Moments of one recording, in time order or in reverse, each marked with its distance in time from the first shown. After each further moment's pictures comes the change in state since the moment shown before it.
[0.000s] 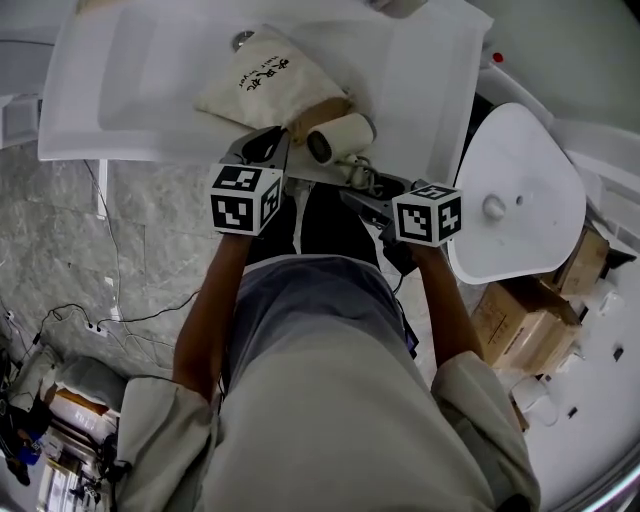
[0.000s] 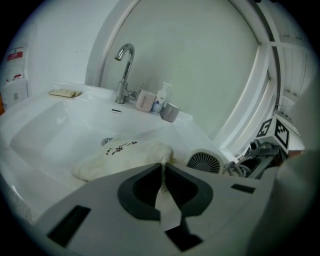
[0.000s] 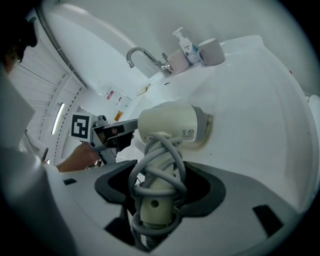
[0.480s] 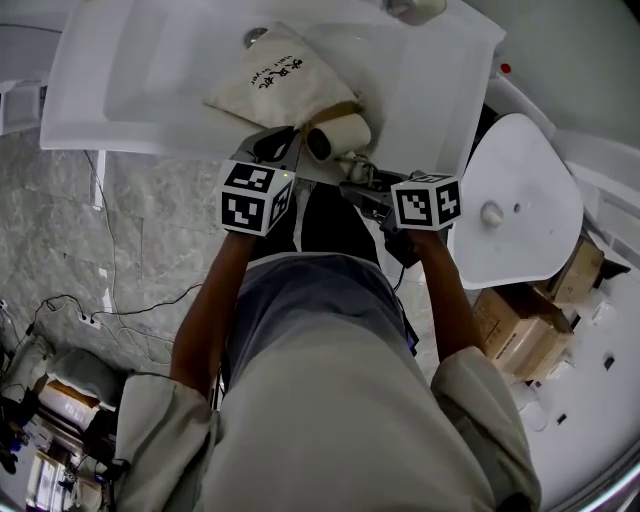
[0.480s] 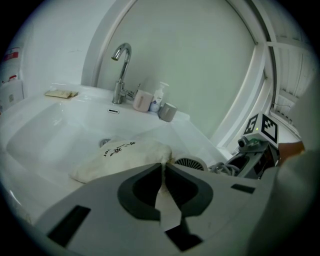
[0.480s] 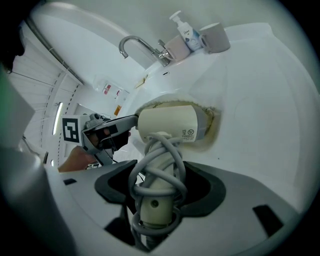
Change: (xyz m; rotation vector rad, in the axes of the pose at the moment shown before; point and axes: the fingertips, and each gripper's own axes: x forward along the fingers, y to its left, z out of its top) left arm 0.000 -0.002 0.000 0.027 0.005 -0.035; right arm 0.022 -0.003 0.005 0.032 0.107 0.015
